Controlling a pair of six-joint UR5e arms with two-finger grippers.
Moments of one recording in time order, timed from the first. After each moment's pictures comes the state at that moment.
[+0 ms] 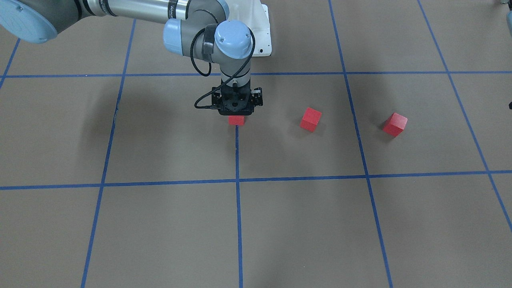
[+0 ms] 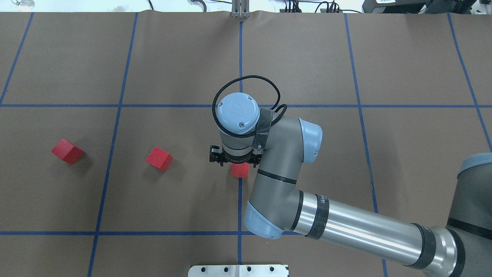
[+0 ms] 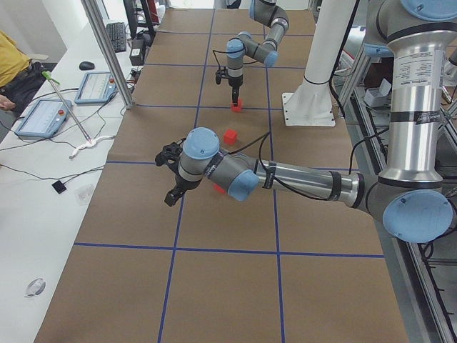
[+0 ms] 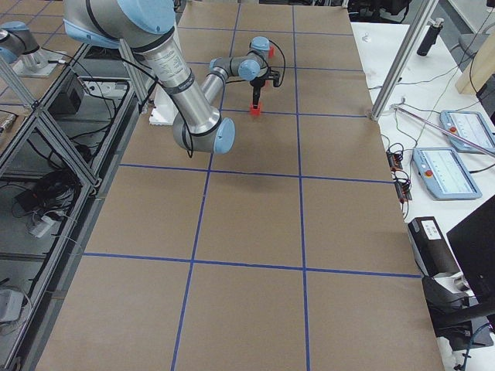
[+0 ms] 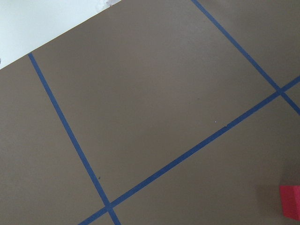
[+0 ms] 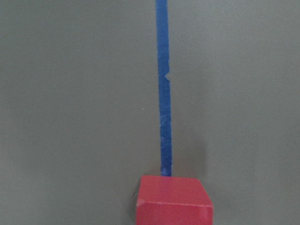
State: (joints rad) left arm -1.48 -1.54 -1.75 -2.04 -2.36 0.08; right arm 0.45 -0.73 1.52 -1.61 1.91 1.30
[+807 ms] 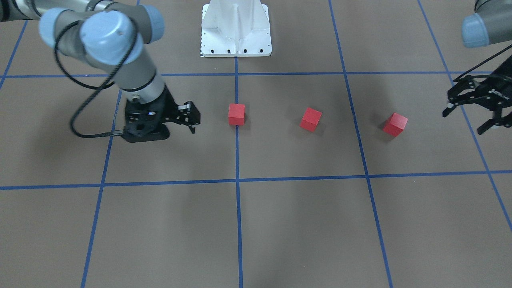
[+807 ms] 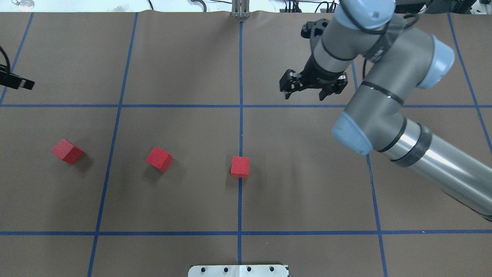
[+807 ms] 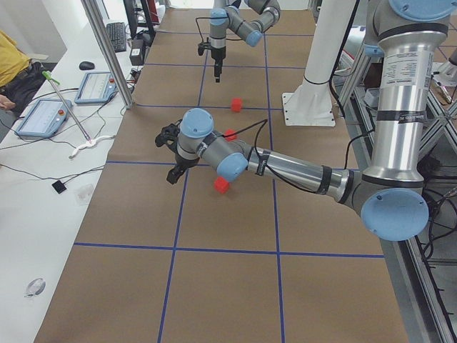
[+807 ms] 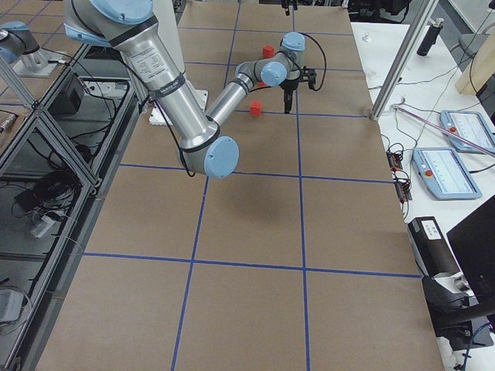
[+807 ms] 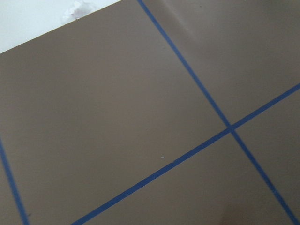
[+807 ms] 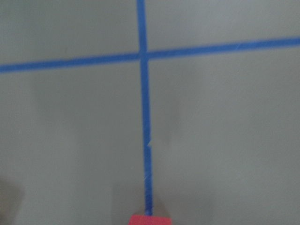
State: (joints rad) left arm -1.19 -1.67 -1.82 -2.03 -2.33 -0.30; right arm 0.85 -0.97 1.74 -1.62 2.16 0.93
